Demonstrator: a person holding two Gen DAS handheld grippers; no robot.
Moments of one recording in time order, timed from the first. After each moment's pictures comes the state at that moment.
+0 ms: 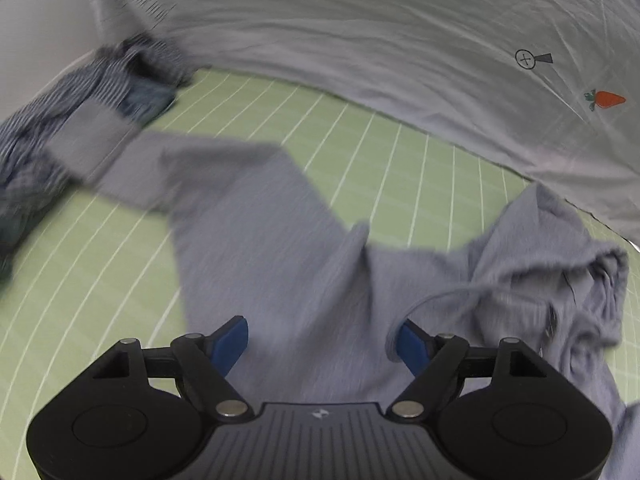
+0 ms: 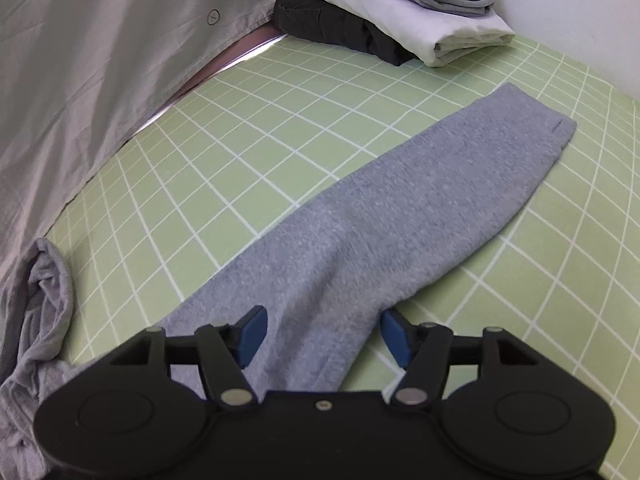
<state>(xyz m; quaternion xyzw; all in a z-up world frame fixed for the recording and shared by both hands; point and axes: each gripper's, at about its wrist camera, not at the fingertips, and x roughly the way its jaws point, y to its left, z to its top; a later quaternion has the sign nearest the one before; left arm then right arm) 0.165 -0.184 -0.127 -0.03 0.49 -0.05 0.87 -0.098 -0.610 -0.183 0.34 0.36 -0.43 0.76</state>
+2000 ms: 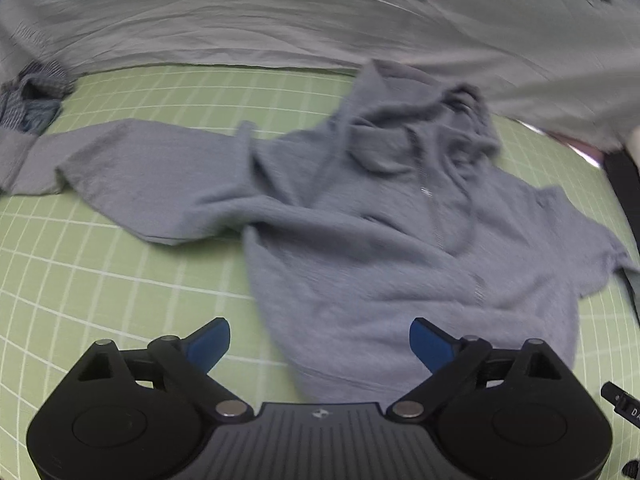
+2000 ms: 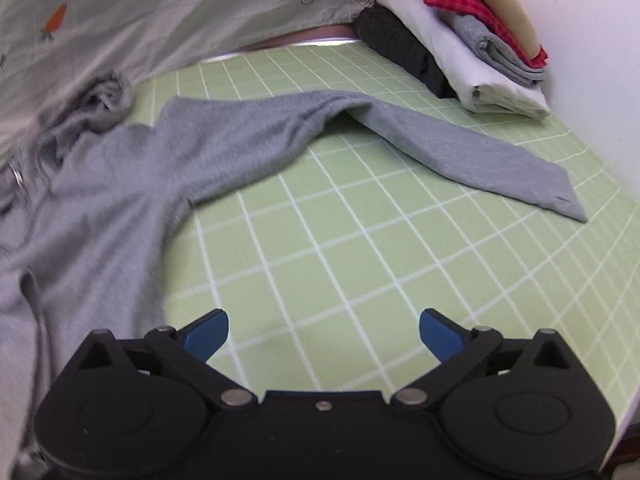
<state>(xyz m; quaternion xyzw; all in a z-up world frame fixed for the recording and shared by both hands) 0.059 -0.306 -0.126 0.06 0.51 -0.18 0.84 -0.152 -0.571 -0.183 0.16 0.44 -0.37 0.80</state>
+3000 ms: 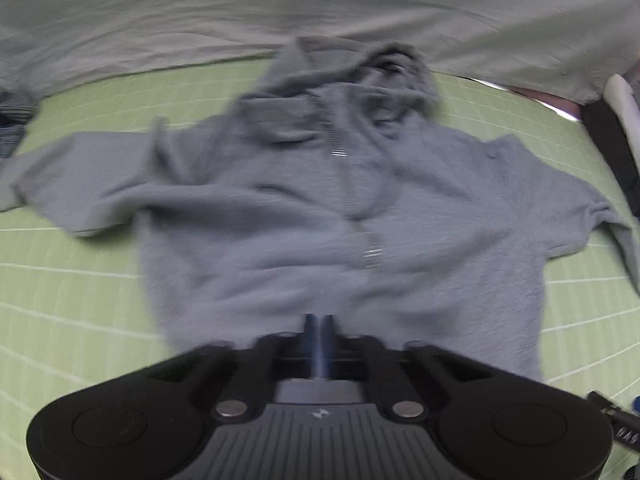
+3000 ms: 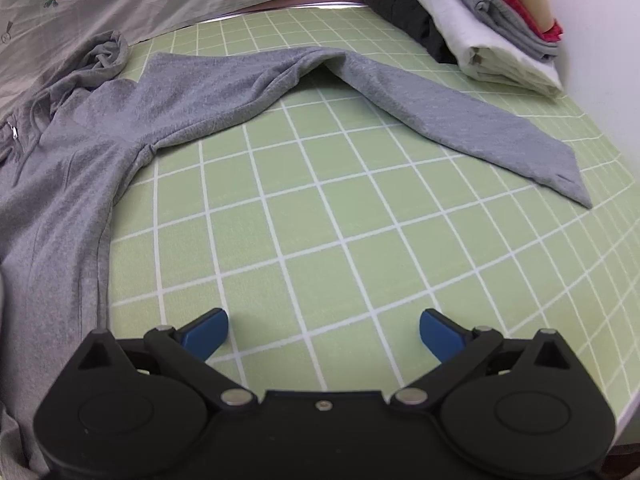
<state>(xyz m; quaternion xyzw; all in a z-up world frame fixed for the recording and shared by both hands) 0.020 -0.354 -0.136 0.09 0.50 -0.18 0.84 -0.184 -0.596 -0.200 0.16 0.48 -0.33 0.80</state>
